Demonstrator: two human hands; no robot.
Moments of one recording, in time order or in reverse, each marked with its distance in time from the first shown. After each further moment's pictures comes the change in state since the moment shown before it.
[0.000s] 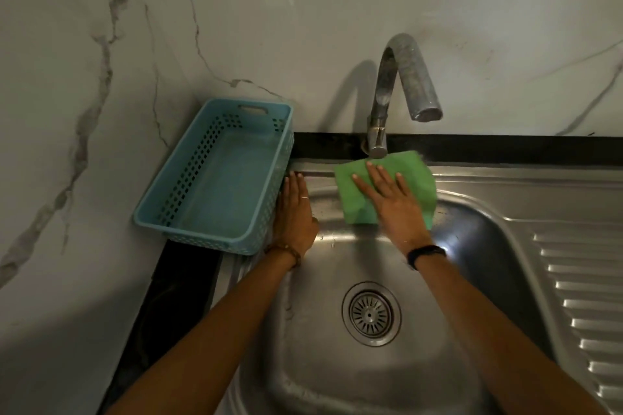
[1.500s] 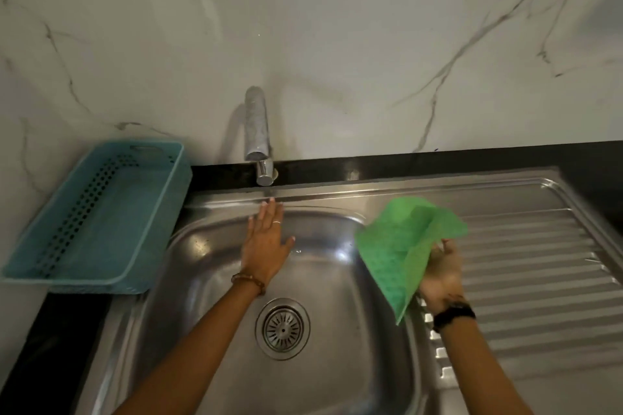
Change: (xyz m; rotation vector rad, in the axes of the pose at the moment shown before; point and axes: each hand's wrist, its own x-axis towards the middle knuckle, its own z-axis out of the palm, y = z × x) left_hand -0.006 0.104 0.039 -0.010 -0.019 0.229; right_hand -0.157 0.104 -0.134 2.364 0.568 0.889
